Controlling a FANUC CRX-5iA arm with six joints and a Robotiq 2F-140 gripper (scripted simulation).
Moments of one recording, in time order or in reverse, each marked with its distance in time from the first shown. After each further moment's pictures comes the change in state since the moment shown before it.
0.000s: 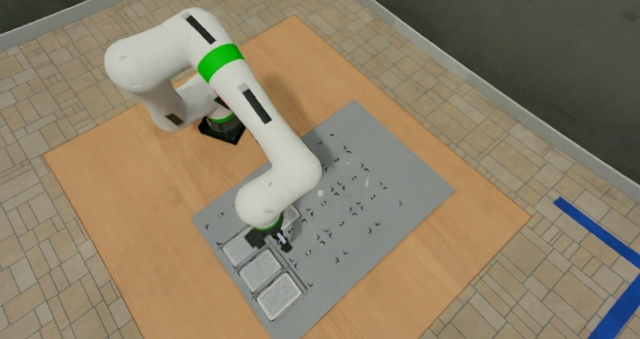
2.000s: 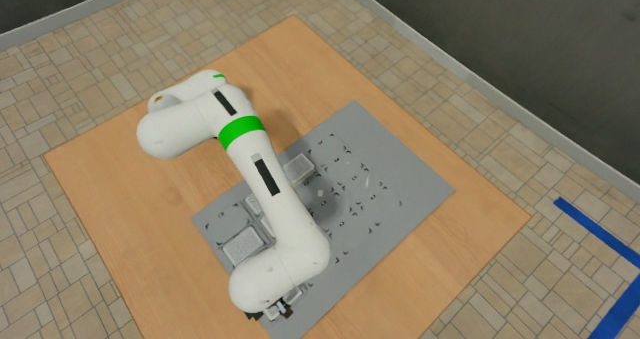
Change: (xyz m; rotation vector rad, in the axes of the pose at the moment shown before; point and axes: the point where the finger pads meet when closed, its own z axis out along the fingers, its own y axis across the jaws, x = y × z) arm 0.110 -0.145 0.002 0.000 0.000 0.000
